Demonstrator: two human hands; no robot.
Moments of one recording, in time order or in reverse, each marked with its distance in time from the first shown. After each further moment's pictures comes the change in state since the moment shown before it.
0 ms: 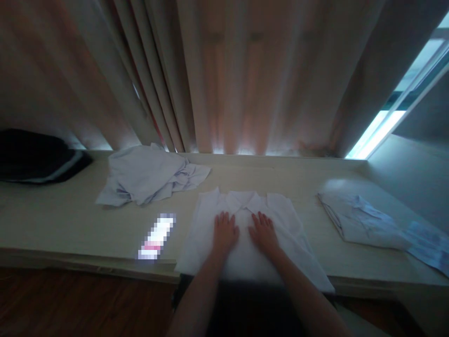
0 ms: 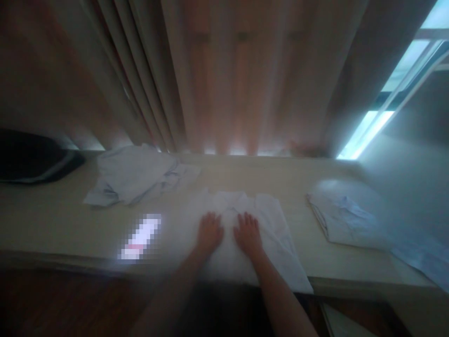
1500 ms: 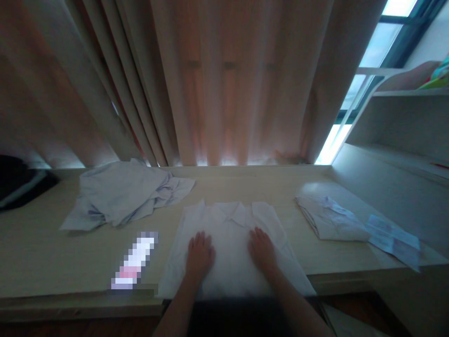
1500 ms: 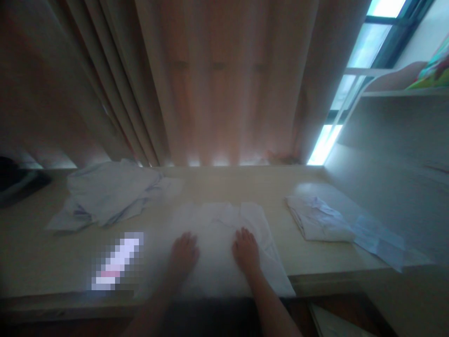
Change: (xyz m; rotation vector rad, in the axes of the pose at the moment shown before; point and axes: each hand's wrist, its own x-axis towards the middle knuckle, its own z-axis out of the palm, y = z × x) left_hand -0.032 -0.027 -0.005 0.110 -0.016 0.005; right_hand -0.037 0.034 0.001 -0.016 0.031 0.099
